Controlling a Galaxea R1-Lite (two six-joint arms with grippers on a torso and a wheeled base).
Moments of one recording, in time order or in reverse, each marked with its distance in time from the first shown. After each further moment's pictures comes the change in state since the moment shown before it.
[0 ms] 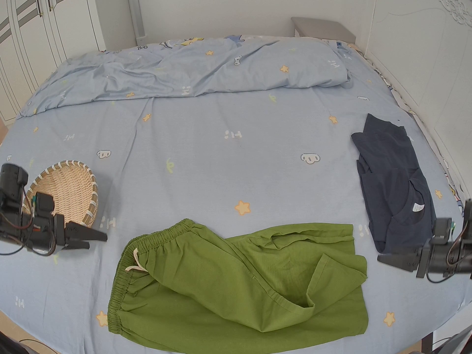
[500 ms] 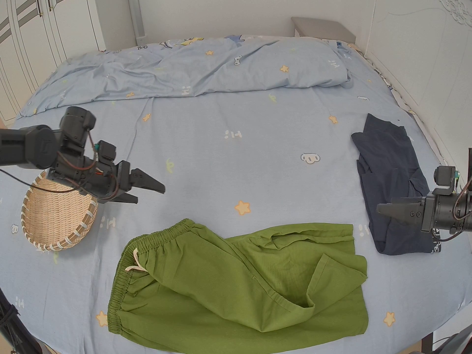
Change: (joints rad) left arm -0.340 0.361 -0.567 0.083 0.200 -0.176; right arm 0.099 -0.025 -0.369 0.256 -0.082 0.006
